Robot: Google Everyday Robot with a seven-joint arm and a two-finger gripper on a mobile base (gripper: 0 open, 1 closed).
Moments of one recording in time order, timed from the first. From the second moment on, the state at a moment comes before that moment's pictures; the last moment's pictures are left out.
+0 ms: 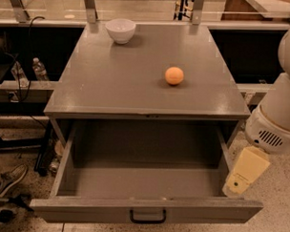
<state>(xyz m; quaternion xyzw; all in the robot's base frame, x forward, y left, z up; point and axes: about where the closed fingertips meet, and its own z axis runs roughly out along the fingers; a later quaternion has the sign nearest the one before) 0.377 -0.219 0.845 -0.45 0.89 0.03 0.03</state>
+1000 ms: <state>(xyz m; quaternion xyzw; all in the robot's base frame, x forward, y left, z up) 0.362 -0.224 0.776 -0.36 0.93 0.02 -0.04</state>
